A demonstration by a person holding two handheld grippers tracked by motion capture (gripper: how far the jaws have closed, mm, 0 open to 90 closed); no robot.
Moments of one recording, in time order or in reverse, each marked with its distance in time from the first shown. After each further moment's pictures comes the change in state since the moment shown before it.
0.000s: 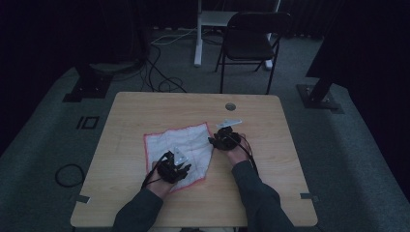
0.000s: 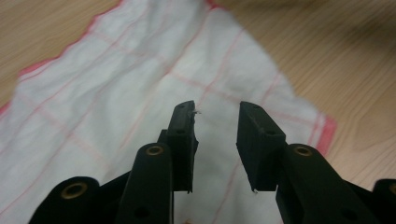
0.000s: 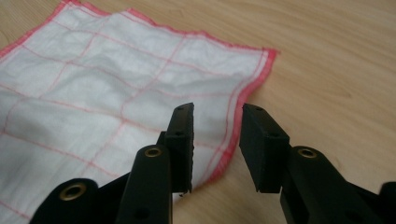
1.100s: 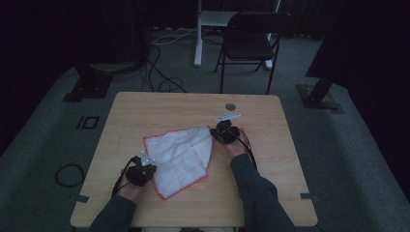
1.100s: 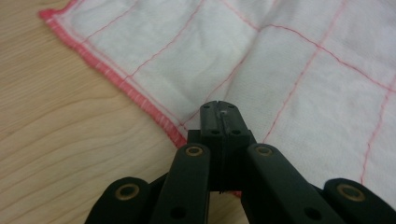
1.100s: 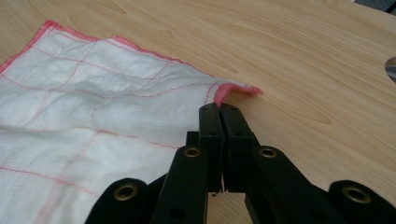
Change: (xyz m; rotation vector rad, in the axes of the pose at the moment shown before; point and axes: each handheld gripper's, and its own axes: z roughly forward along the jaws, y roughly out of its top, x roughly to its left) left arm 0.074 -0.079 -0.025 0.126 0.131 -0.165; right arm -0.007 0.022 0.002 -0.014 -0.023 -0.024
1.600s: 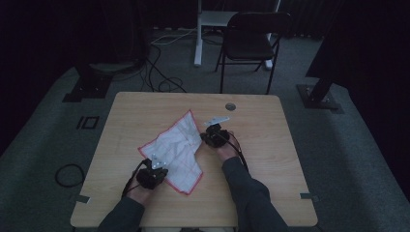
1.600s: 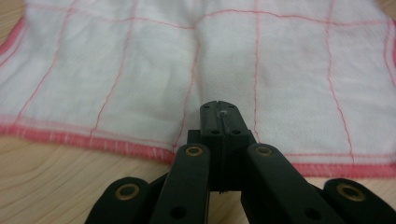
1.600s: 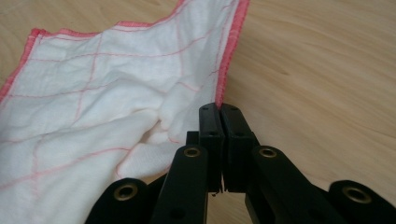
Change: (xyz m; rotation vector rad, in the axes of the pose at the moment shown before) left arm -0.030 0.009 0.004 -0.017 -0.100 0.031; right arm 0.028 0.001 0.021 0.013 0.057 -0.026
